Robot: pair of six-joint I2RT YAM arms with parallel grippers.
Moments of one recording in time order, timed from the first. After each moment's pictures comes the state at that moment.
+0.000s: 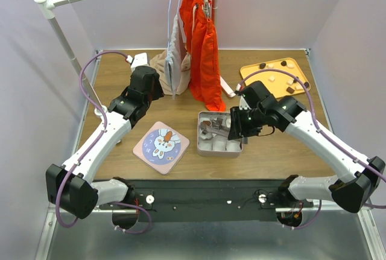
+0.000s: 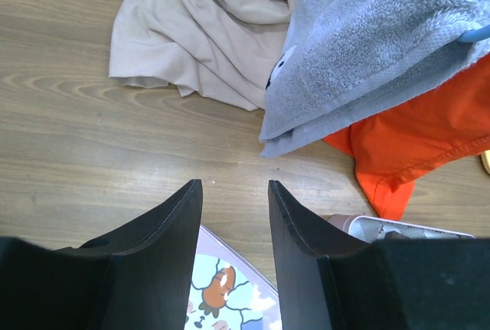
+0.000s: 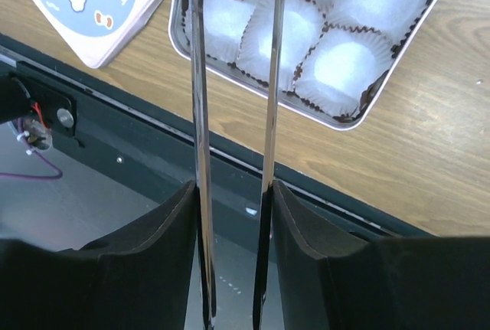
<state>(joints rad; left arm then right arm) -0.43 1.22 1.12 -0.41 -0.35 -0.48 0.70 1.25 1.24 -1.05 -0.16 0.49</state>
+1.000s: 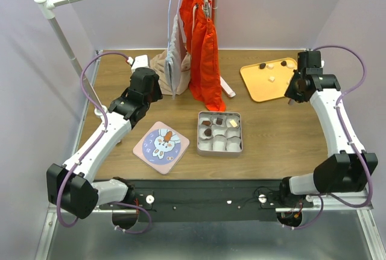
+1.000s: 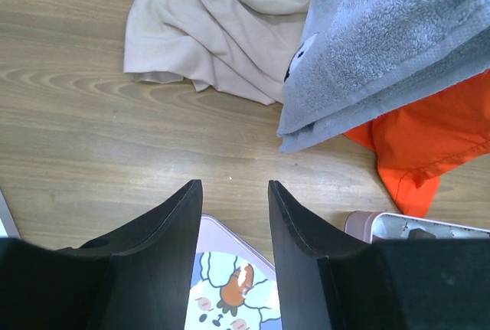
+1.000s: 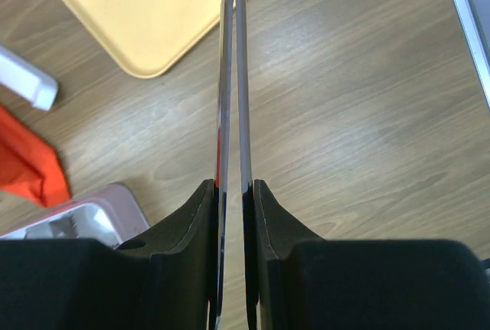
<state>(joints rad) -0.43 1.22 1.10 -0.41 -0.36 -0.44 0.04 1.38 1.40 -0.93 0.25 0.39</state>
